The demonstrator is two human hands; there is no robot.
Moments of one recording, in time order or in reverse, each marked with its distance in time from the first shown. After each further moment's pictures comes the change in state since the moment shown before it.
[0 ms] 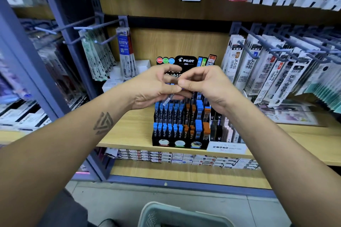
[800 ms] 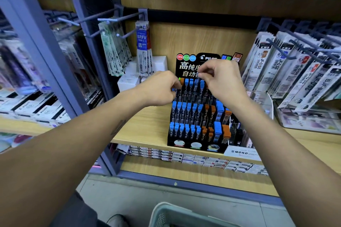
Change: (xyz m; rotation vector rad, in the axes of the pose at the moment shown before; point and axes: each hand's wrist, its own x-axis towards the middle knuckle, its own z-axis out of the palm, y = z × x) left_hand 0.004 -0.015 -0.043 1.330 0.237 0.078; right_hand 0.039 0.021 0.022 -0.799 0.257 -0.269
